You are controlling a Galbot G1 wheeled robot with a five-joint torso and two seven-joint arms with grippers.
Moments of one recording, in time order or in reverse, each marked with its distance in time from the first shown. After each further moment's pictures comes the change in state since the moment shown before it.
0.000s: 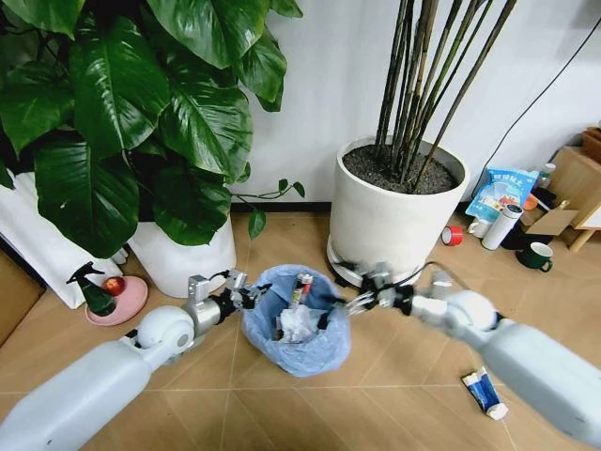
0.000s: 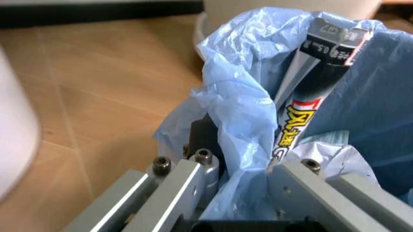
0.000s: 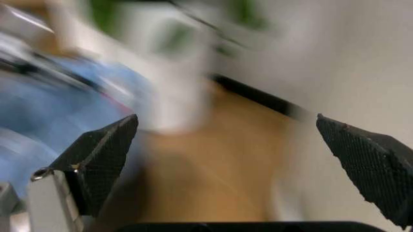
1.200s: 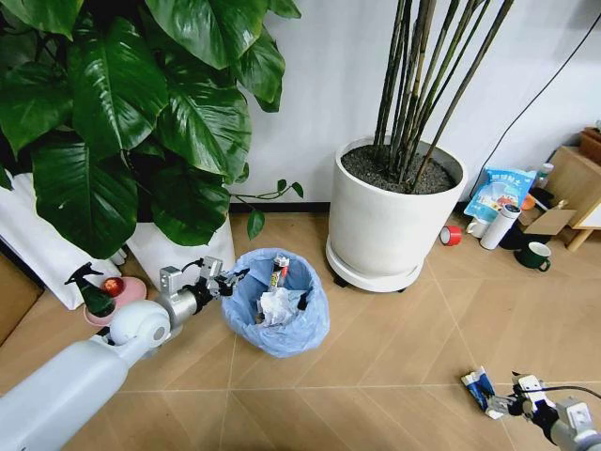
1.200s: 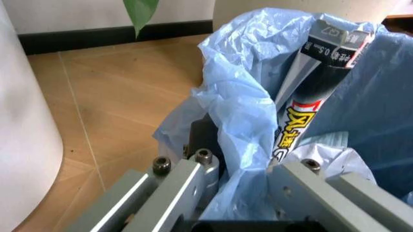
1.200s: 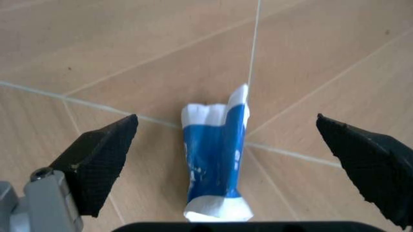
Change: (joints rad) left arm 0.041 0.024 -0.082 -0.030 0.014 -0.013 0.017; right arm -0.724 0.056 0.420 -0.228 -0.177 -0.078 0.332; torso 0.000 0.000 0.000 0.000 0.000
